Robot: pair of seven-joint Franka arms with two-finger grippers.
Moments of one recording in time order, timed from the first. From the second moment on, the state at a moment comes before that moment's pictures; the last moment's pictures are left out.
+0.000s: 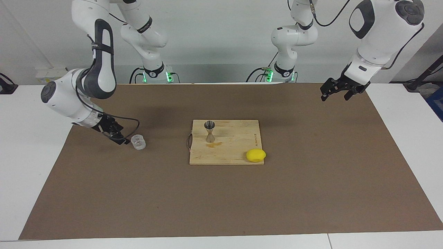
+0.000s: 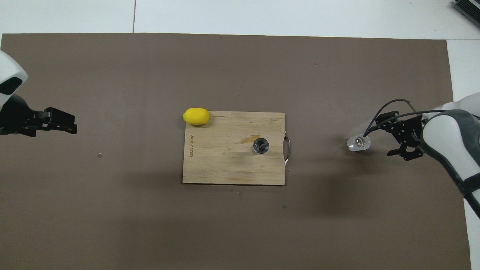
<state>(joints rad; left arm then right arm) 0.00 -0.01 -0.06 -1.67 -0.05 1.59 -0.05 -0.23 0.17 0.09 -2.02 0.27 2.02 0.52</state>
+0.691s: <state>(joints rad) 0.00 -0.01 -0.06 -1.67 -0.05 1.59 -0.05 0.00 0.01 0.10 -1.91 0.01 1.91 0.39</state>
